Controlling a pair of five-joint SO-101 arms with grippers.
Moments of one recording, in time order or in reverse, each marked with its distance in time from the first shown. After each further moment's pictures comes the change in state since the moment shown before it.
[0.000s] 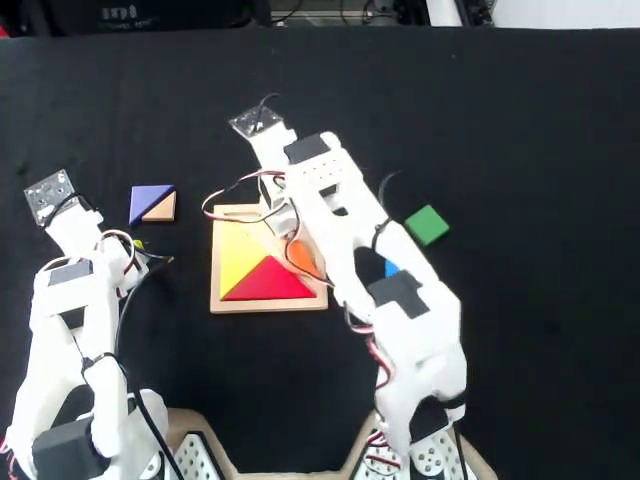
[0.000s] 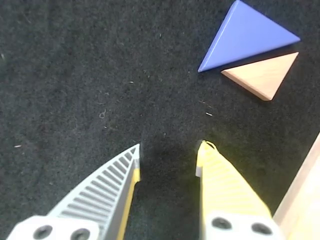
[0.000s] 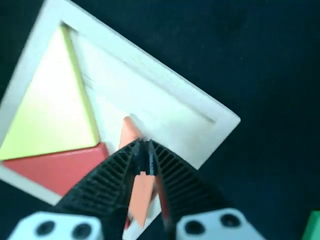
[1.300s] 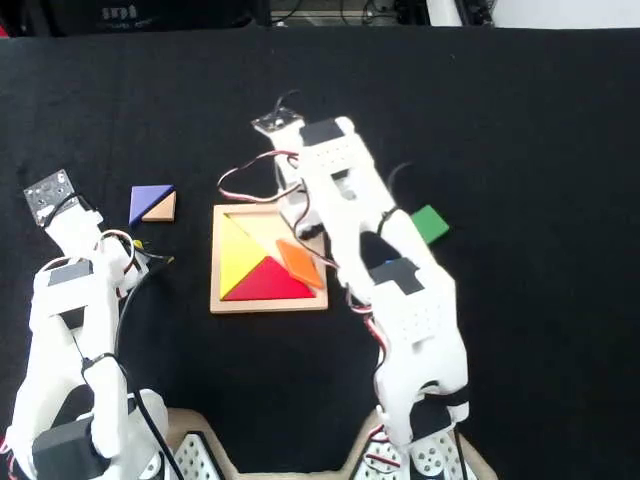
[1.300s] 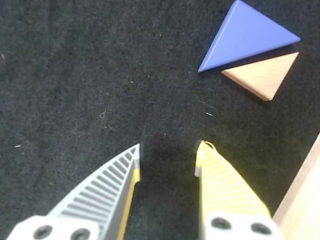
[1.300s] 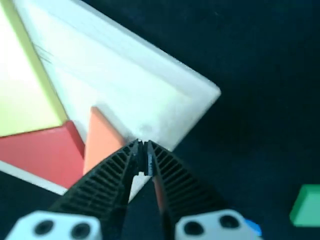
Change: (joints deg) left arm 0.0 0.0 0.0 0.0 0.0; right arm 4.9 6.5 -11.3 14.1 0.4
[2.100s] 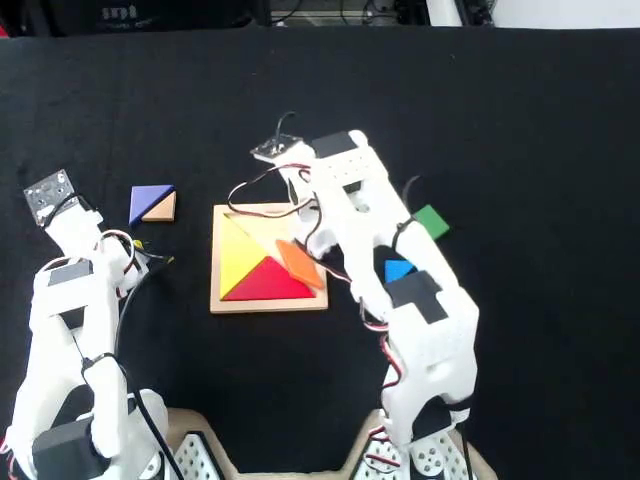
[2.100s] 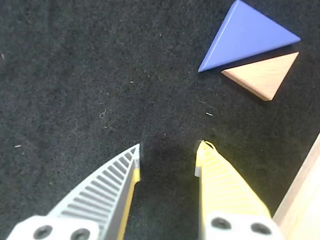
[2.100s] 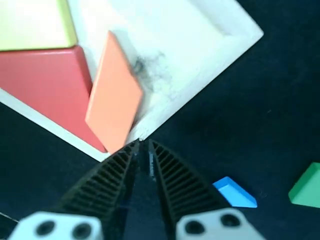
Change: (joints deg) left arm 0.0 0.0 0.0 0.0 0.0; right arm 0.3 -11.0 16.2 -1.6 12.2
